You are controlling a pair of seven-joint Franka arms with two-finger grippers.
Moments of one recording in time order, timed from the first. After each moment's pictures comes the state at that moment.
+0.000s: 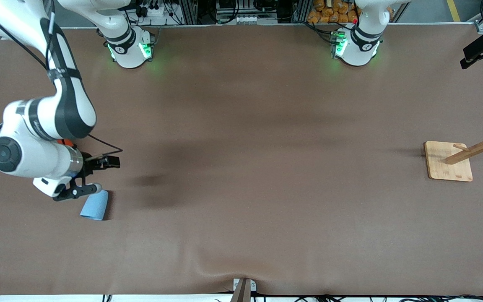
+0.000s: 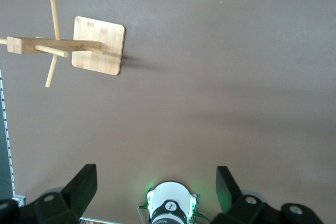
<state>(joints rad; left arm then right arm) 0.22 -0.10 -0.21 -1.46 0.04 1.26 -0.08 0.09 0.45 0.01 -1.59 0.06 1.86 -0.14</state>
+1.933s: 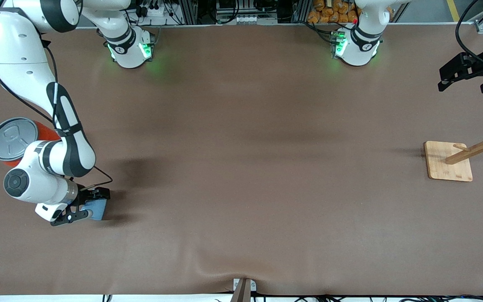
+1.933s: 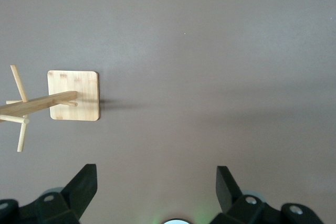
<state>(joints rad) 0.21 -0.08 -0.26 -1.53 0.00 1.46 0.02 -0.06 0.74 0.00 -1.57 0.06 2.28 -0.38</state>
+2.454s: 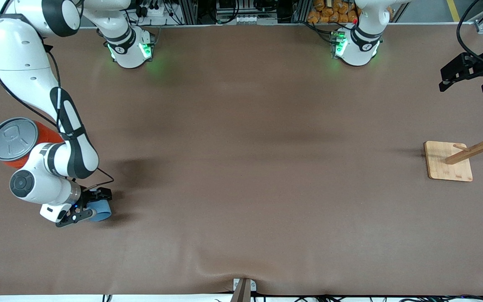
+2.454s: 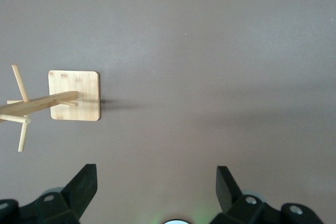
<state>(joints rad) 0.21 -0.08 -0.26 -1.53 0.00 1.46 0.02 -0.06 0.77 0.00 -1.57 0.06 2.32 -0.44</state>
